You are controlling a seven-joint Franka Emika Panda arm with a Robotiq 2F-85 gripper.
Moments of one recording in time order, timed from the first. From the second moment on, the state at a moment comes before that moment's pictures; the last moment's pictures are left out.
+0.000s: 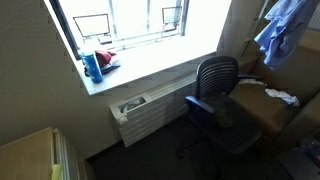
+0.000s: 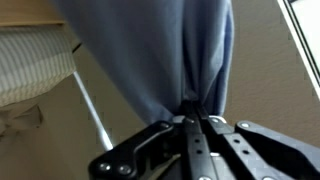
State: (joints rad) arm -0.11 0.28 -0.05 -1.53 0.59 3.17 -0.16
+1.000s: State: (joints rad) arm -0.18 0.32 -0.19 -1.69 0.36 3.14 -0.38
